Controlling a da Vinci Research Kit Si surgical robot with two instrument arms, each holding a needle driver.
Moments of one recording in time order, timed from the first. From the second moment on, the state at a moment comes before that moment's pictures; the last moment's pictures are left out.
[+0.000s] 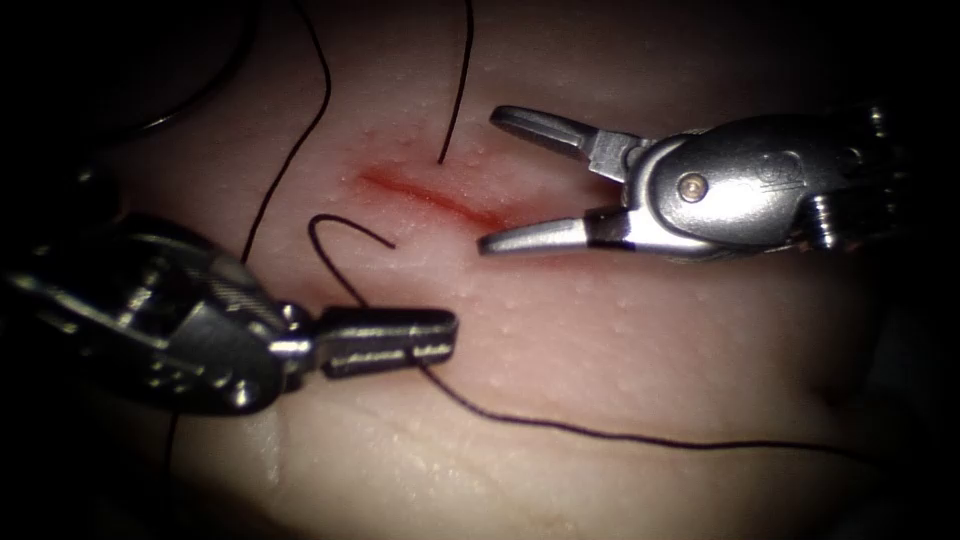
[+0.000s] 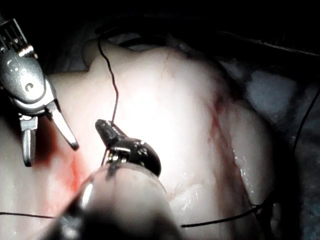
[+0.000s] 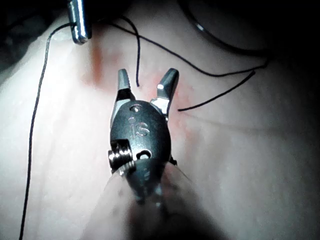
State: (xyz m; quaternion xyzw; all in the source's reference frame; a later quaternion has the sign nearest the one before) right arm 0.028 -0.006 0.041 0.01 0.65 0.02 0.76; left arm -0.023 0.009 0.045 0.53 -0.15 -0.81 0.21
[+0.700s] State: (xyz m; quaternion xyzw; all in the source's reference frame) right arm 0.032 -0.008 0.041 -0.07 0.69 -0.11 0.71; left arm -0.022 0.010 0.045 0.56 -0.10 -0.80 0.21
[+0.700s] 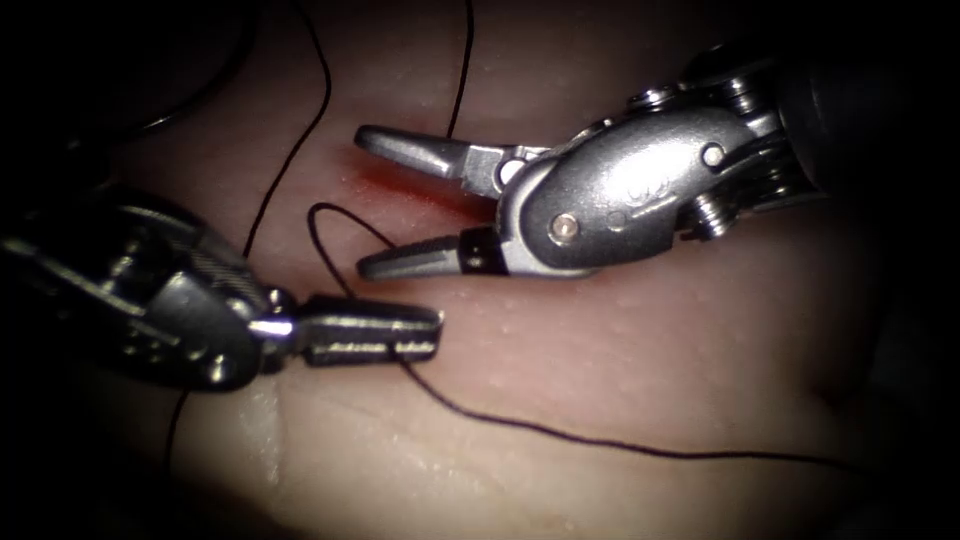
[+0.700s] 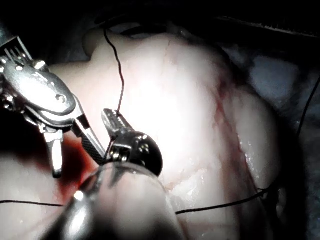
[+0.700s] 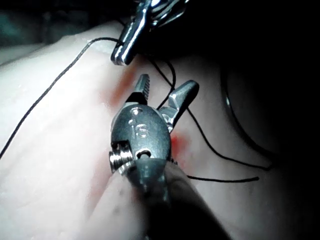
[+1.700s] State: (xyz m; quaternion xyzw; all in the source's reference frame) right arm 0.035 -0.007 0.042 -0.01 0.78 -0.16 0.60; left arm -0.022 0.010 0.044 0.56 -0.07 -0.80 0.19
